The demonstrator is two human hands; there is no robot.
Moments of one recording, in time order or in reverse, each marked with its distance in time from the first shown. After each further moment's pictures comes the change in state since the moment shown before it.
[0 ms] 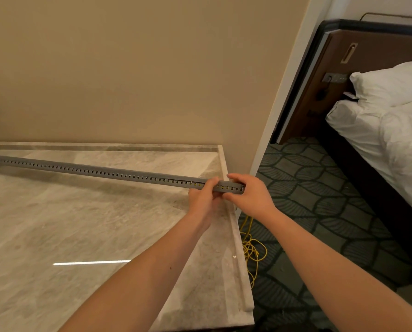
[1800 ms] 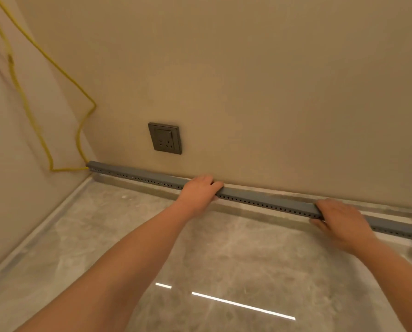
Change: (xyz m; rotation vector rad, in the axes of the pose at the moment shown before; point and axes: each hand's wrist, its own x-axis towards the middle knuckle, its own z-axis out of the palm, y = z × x) left_hand 0.136 0.360 -0.366 2.171 -0.111 0.883; right_hand 0.141 -0.201 0.185 -0.752 -0.058 -0.268
